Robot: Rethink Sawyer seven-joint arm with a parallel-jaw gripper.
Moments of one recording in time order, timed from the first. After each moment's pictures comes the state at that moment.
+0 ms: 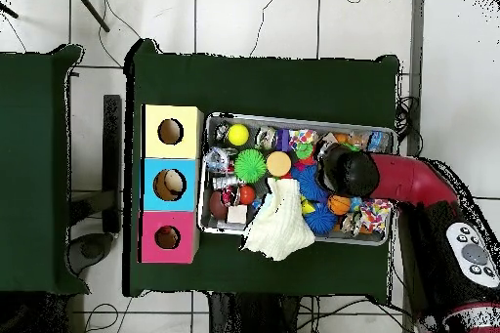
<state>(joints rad) -0.69 -0.54 0.28 1.50 -0.50 0.52 2.07</state>
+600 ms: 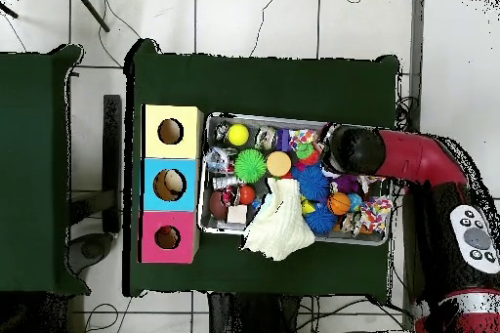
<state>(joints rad) -0.65 -0.51 0.28 1.35 -0.50 0.65 2.07</state>
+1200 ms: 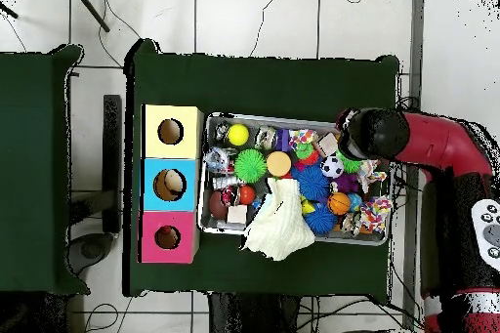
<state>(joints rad) -0.66 -0.50 0.28 1.22 -0.50 0.76 2.07</state>
